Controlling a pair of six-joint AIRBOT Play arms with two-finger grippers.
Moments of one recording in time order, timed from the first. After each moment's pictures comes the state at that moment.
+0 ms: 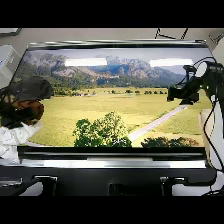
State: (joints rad) left arm 0.27 -1.17 1.11 1.59 -1.43 -1.81; right arm -0.10 -1.58 1.59 -1.49 1.48 1.63
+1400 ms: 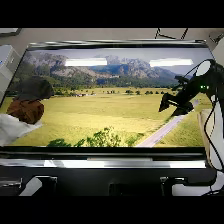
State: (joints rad) left arm 0.80 -0.97 1.06 1.19 -0.91 -1.74; right arm -0.10 -1.58 1.59 -1.27 1.79 1.66
